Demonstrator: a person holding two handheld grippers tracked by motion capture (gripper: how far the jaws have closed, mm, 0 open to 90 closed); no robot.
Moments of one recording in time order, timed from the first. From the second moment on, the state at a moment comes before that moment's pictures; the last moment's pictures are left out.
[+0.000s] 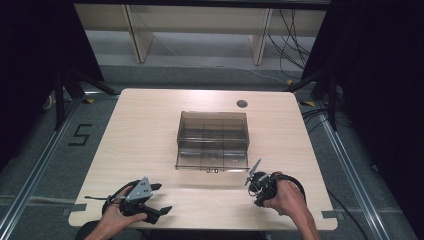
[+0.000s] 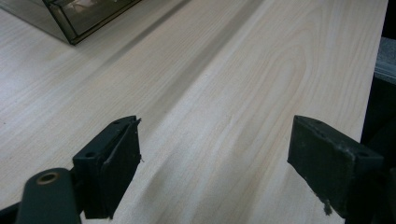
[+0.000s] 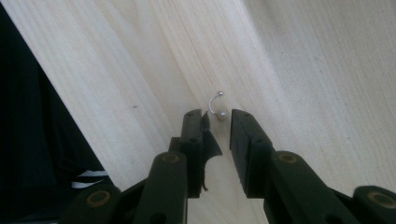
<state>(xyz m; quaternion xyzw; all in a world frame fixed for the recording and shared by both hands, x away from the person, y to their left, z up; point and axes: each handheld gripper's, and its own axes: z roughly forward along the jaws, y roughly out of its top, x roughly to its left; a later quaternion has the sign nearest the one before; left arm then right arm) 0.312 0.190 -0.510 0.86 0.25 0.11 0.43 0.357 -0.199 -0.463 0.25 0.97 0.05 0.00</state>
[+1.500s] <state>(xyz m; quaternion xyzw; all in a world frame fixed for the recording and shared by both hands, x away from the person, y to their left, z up) 0.311 0.188 -0.511 0.85 0.25 0.11 0.44 0.368 -0.204 -0.459 0.25 0.97 0.04 -0.01</state>
